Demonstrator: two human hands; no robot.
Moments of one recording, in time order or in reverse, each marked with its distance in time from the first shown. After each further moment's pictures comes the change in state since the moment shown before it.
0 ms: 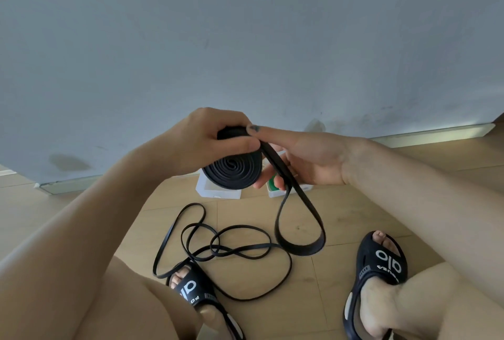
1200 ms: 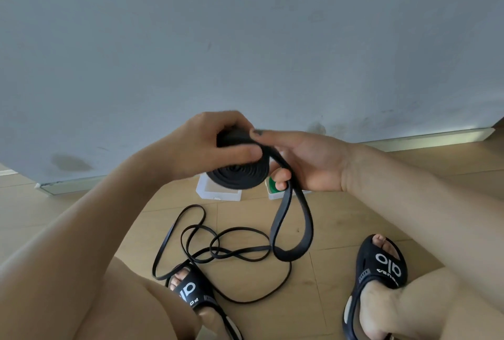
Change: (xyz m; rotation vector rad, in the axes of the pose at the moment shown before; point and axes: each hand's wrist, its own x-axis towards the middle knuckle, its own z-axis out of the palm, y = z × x) left_hand -0.002 -0.001 0.002 -0.029 0.012 -0.060; right_hand 0.001 0.005 0.006 0.248 -0.072 -0.116
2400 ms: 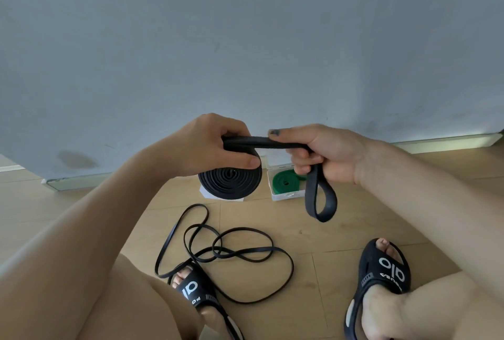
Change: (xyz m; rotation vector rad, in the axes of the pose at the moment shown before) left_hand 0.001 -0.006 -0.005 0.101 -0.020 -0.111; right_hand 0.000 -0.007 -0.014 -0.027 0.217 -0.054
